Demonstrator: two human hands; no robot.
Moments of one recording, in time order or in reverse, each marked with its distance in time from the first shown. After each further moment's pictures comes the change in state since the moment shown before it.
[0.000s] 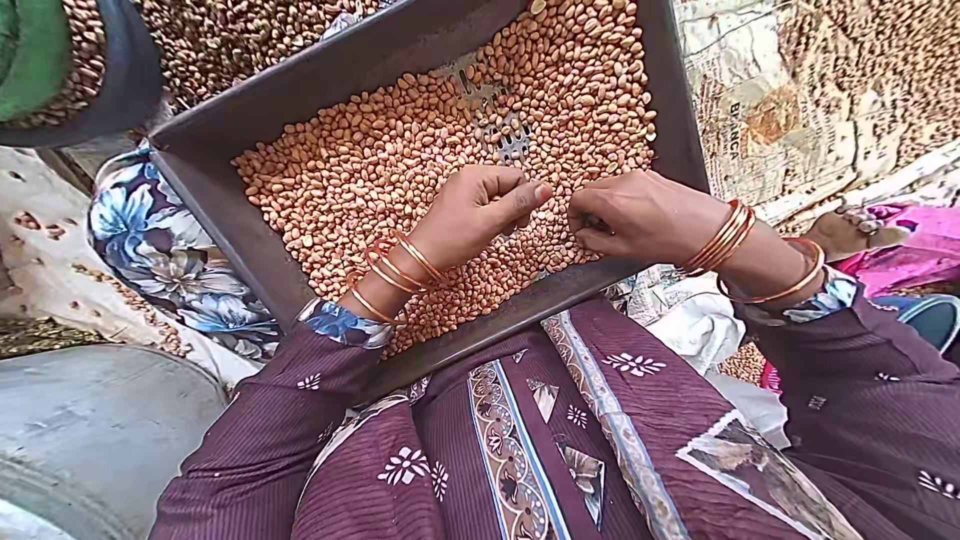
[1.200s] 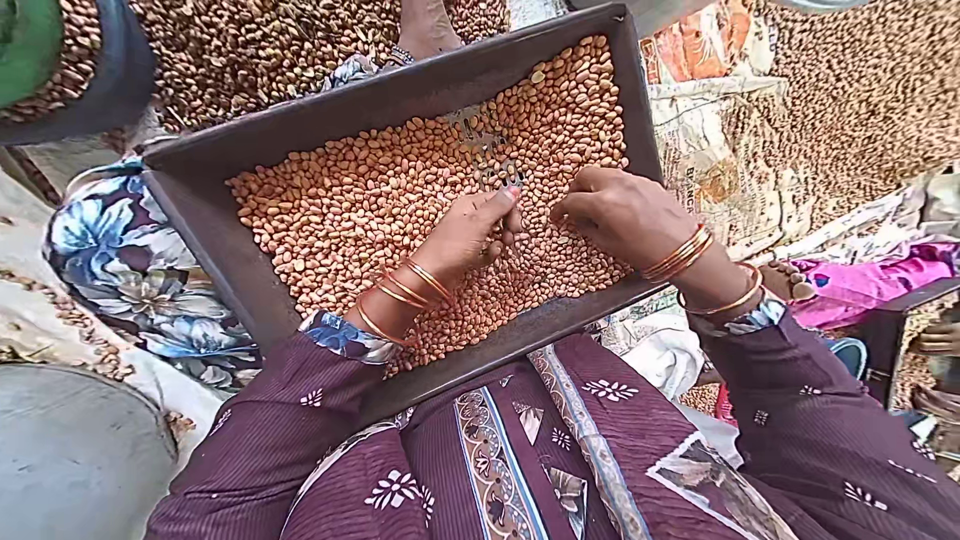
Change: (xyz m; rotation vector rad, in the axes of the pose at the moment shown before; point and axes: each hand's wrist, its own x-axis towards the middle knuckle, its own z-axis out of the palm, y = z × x) left_hand 0.017 0.007 -0.002 -0.451 0.134 -0.425; right_hand 0.025 0.014 -0.025 -0.224 0.143 0.134
